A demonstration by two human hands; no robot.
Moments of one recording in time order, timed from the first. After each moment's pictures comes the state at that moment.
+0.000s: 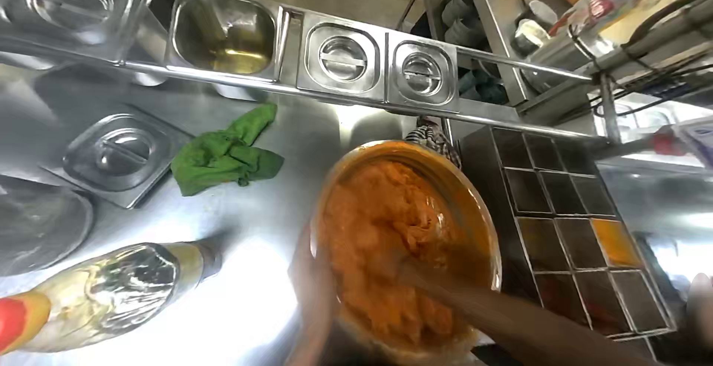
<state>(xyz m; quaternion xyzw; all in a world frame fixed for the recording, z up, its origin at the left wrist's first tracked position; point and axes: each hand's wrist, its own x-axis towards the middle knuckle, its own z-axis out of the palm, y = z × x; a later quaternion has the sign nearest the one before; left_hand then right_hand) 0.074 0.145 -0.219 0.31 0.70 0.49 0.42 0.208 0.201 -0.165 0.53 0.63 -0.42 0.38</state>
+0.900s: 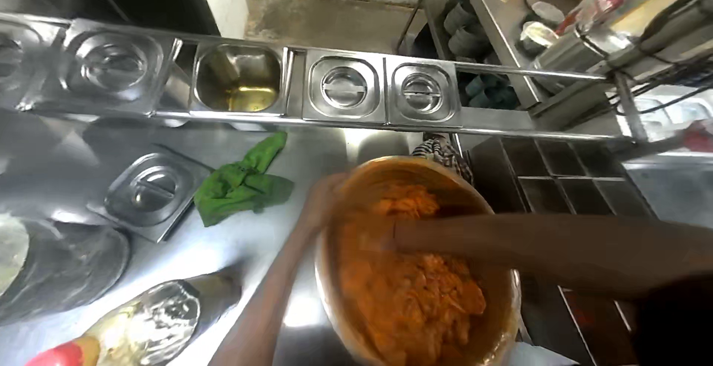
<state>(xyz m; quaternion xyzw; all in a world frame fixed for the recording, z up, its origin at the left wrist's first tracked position) 0.029 0.304 -0.207 0.57 0.54 0.27 0.56 0.212 0.288 -0.158 0.30 0.85 -0.33 0.29</state>
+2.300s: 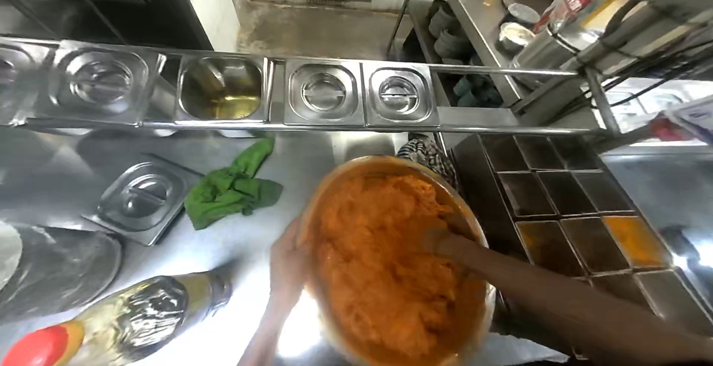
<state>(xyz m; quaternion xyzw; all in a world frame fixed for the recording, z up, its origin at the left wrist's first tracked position) 0.022 0.199 -0.219 0.40 0.61 0.45 0.51 0.297 0.250 -0.160 0.58 0.61 -0.36 0.39</state>
